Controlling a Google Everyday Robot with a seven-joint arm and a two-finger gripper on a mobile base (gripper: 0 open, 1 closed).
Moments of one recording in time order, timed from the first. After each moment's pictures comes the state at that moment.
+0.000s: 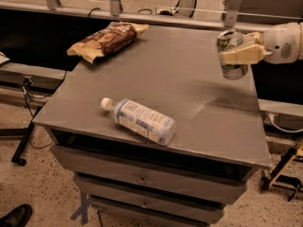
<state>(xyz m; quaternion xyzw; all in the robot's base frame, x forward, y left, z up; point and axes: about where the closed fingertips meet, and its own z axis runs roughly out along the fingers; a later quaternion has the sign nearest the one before) 0.609 -0.223 0.946 -0.42 0.70 0.32 0.47</state>
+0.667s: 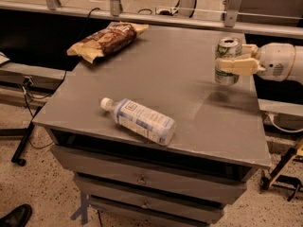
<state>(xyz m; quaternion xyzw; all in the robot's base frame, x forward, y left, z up) 0.609 -0.220 0.927 -0.39 0.65 0.36 0.55</state>
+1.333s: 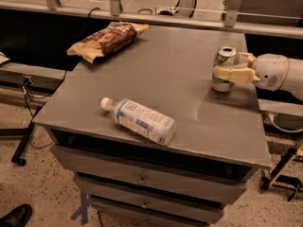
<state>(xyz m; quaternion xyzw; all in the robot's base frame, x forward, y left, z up) 0.613 -0.223 0.901 -0.39 0.62 0.37 0.58</state>
